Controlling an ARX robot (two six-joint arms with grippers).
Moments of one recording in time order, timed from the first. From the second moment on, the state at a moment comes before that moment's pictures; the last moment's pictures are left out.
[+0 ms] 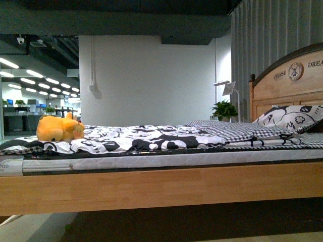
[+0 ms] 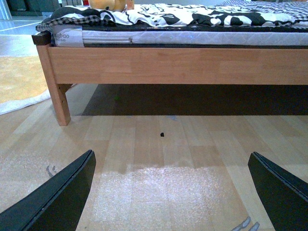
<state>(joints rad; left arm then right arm) 0.00 0.00 0.01 0.00 0.00 0.00 0.00 0.00 0.01 0.00 0.00 0.00</state>
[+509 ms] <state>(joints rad) 0.00 0.00 0.01 0.00 0.00 0.00 0.00 0.00 0.01 0.00 0.00 0.00</state>
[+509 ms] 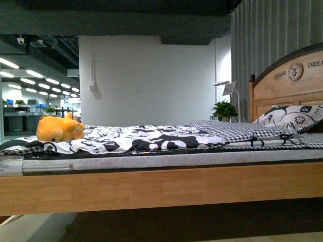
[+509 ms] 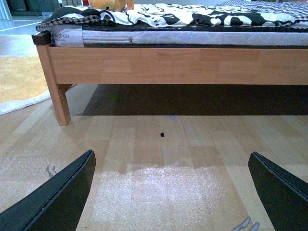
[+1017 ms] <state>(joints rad) 0.00 0.00 0.01 0.00 0.00 0.00 0.00 0.00 0.01 0.00 0.00 0.00</state>
